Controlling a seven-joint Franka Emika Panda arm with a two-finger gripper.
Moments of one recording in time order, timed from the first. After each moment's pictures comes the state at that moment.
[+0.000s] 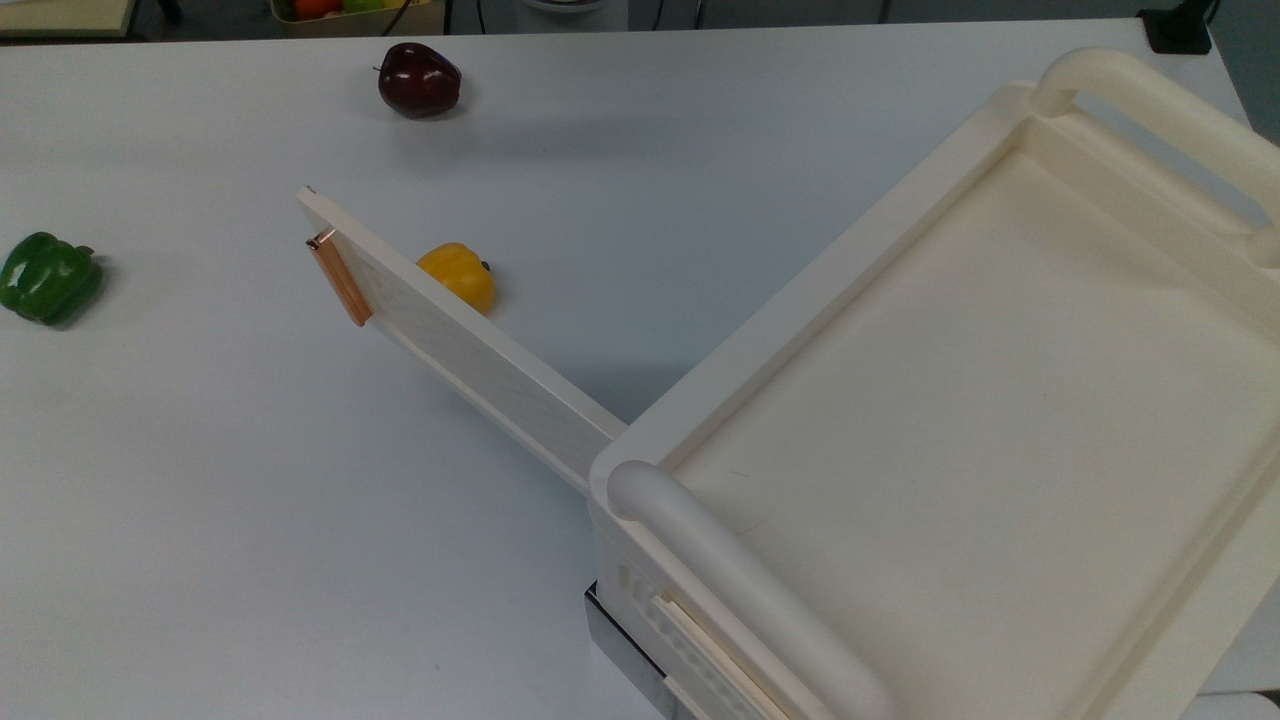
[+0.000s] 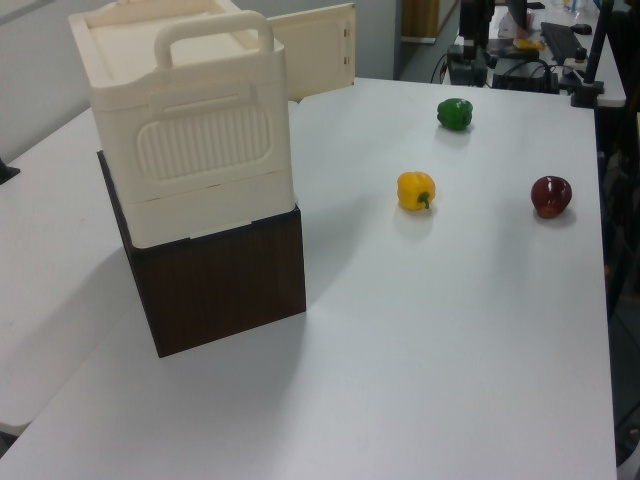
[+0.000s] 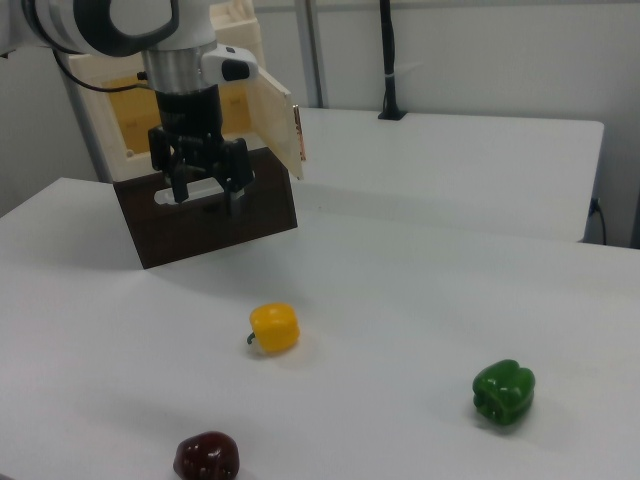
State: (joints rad) arm 0.29 0.06 -0.43 -1.48 0.03 1.47 -0.14
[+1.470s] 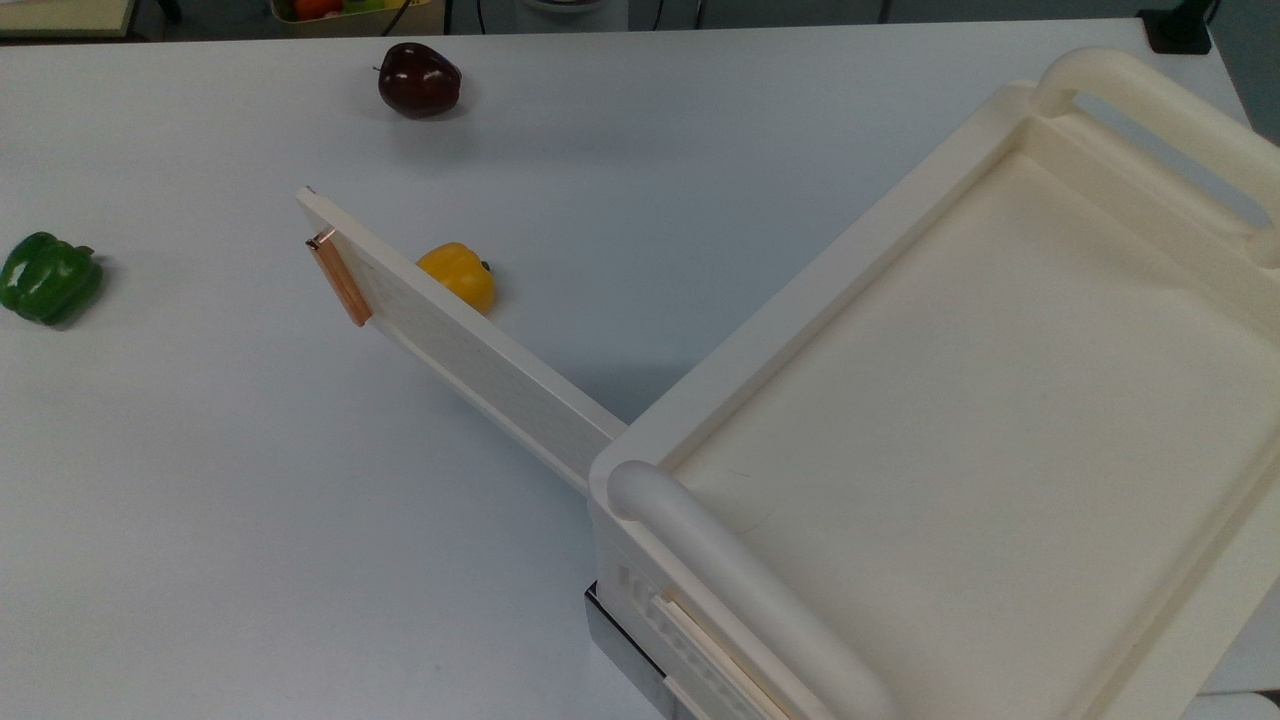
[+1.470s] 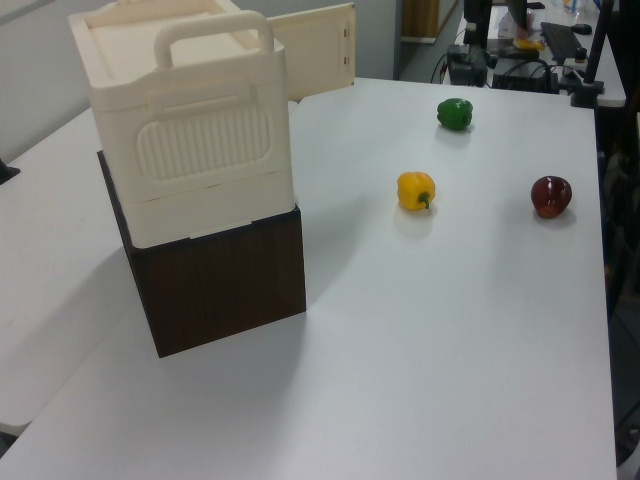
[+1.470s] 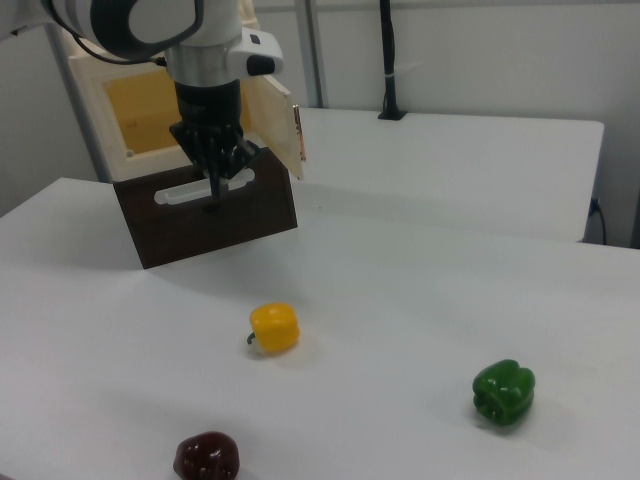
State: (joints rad) arm 0.29 0.05 -0.54 -1.47 0.24 1.54 -0.22
